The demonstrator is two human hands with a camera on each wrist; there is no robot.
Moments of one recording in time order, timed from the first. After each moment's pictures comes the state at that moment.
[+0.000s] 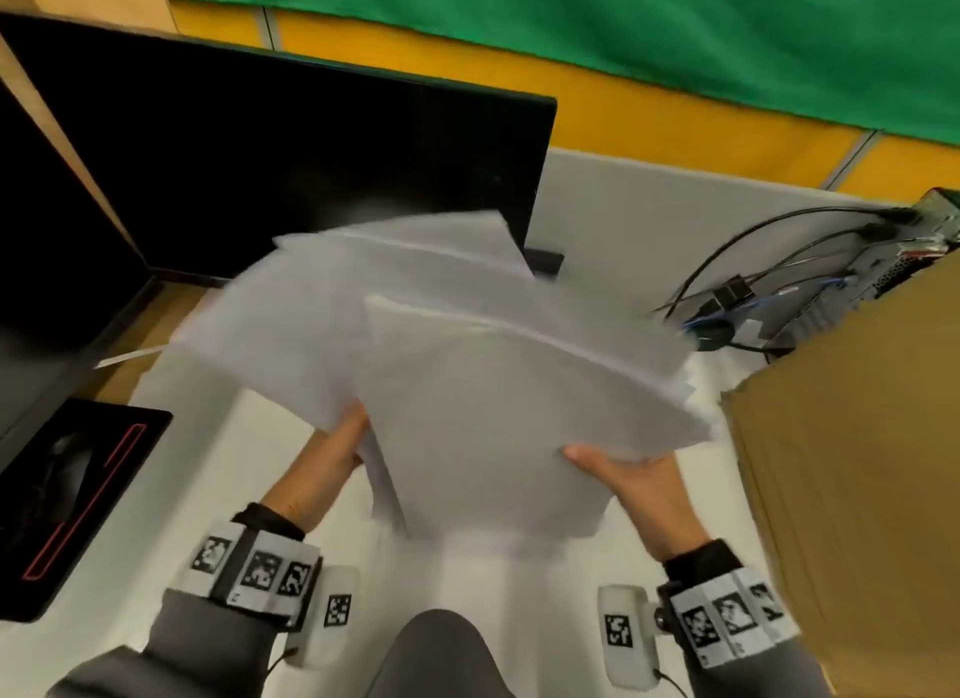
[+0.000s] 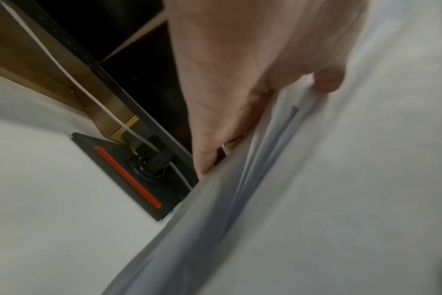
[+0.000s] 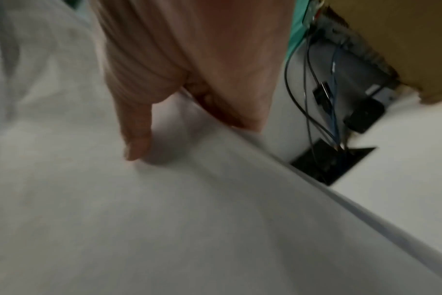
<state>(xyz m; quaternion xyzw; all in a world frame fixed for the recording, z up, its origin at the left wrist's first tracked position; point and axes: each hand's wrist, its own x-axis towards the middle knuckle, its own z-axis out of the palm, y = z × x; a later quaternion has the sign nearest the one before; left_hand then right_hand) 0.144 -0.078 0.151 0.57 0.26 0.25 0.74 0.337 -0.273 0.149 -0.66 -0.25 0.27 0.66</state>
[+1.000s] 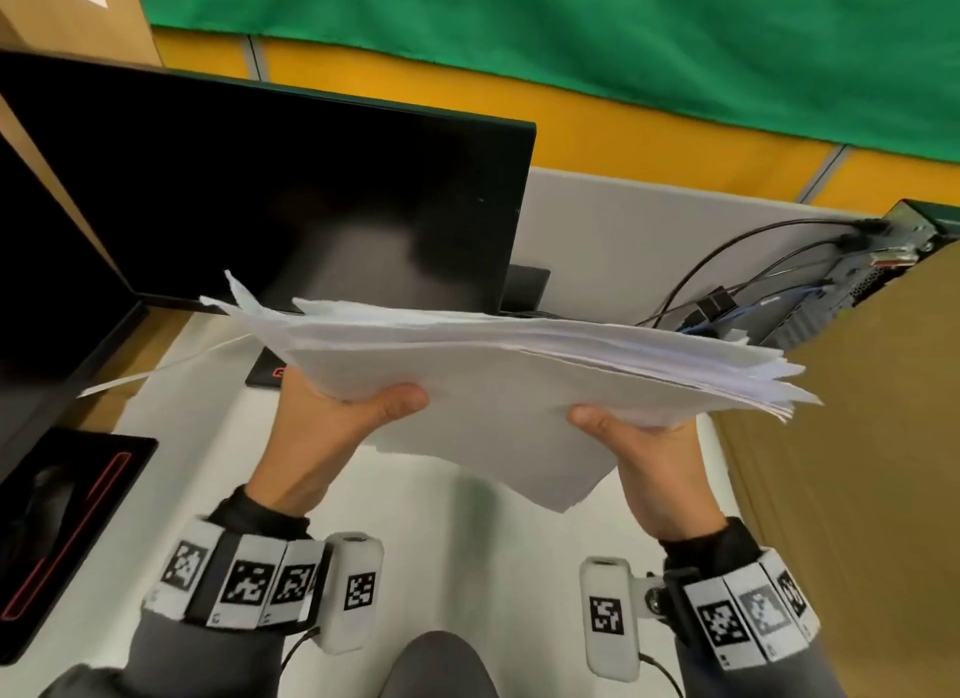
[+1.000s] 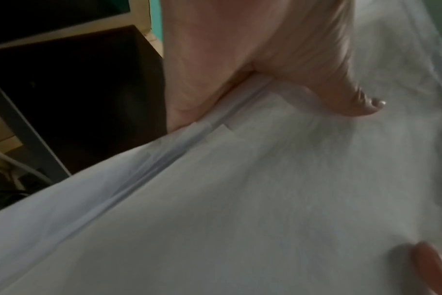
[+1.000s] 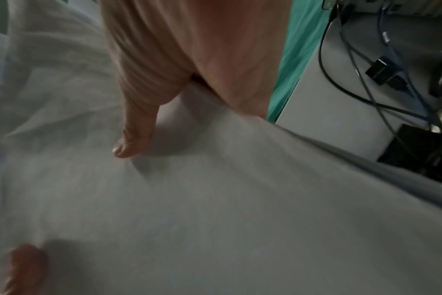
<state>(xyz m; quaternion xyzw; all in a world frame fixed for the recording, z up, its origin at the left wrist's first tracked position) 0.162 -0.073 0.206 0.63 0.14 0.41 0.65 0.338 -0.255 0.203 -0.53 -0.37 0.23 0.73</state>
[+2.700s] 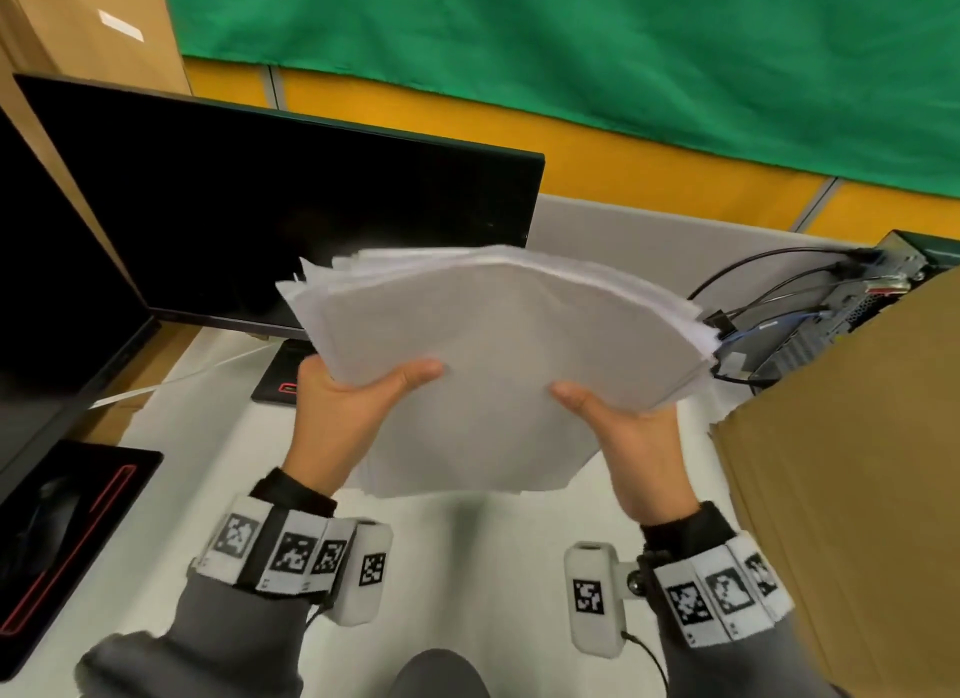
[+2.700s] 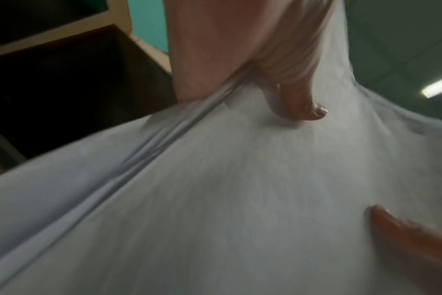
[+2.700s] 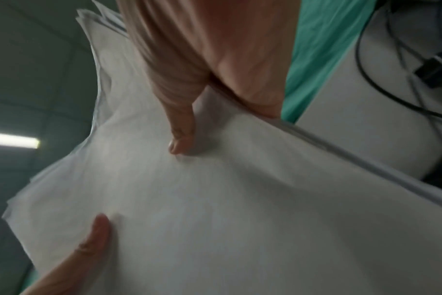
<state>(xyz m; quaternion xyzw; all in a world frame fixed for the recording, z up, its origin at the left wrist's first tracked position) 0.177 -0.070 0.215 0.61 0.21 0.48 0.59 0.339 -0.227 0.210 -0.60 -0.30 0.15 0.73</state>
